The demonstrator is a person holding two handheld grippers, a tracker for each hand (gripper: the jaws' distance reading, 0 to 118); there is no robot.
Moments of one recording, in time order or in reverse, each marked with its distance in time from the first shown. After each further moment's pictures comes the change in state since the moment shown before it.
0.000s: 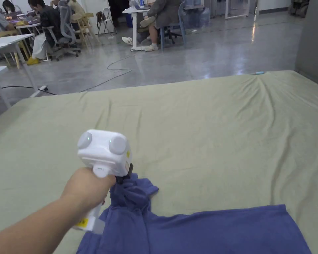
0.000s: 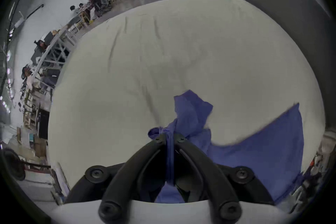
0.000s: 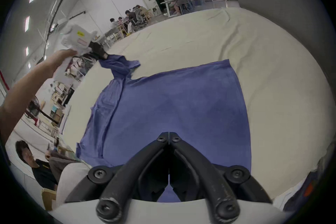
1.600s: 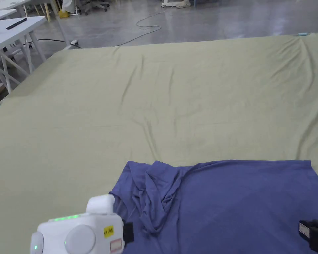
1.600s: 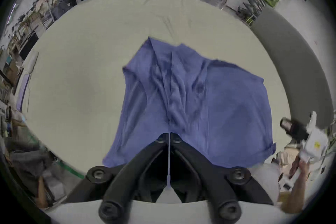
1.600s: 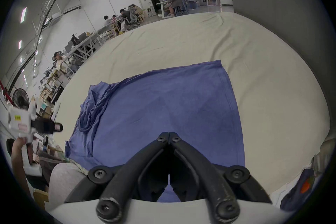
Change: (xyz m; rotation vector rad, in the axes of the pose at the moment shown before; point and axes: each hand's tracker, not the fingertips) left arm -0.029 -0.285 0.074 0.050 -0.247 0.423; right arm -0.011 -0.009 -0.001 0.013 -0.085 0.007
